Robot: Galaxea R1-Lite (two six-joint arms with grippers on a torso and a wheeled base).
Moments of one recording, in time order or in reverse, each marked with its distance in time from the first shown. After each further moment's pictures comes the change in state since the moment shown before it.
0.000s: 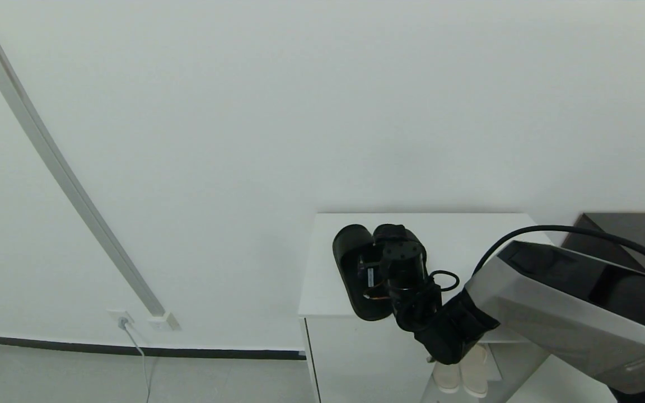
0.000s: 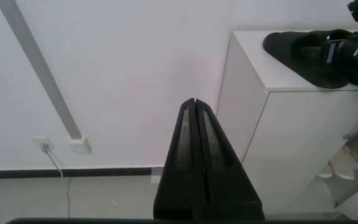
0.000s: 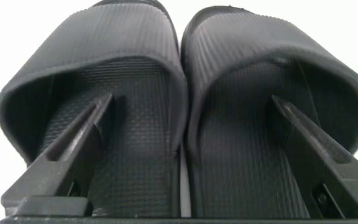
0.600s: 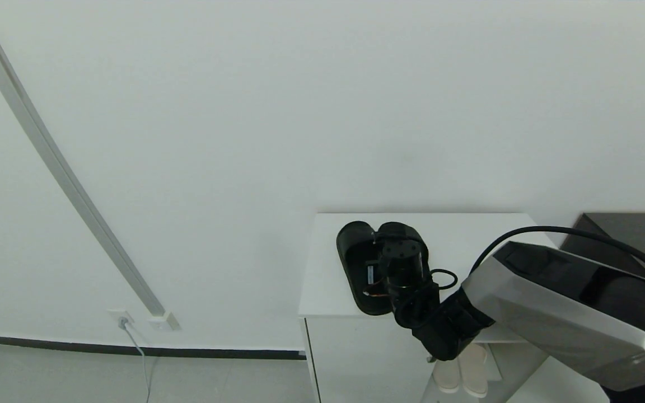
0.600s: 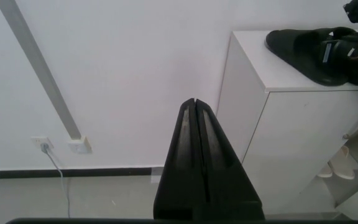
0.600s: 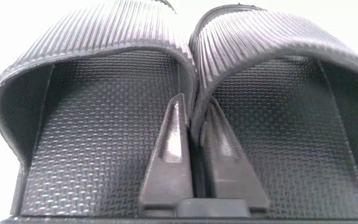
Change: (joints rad) left arm 0.000 0.000 0.000 0.000 0.000 -0.001; right arm -0.008 0.020 -0.033 -0.002 -0.002 -0.002
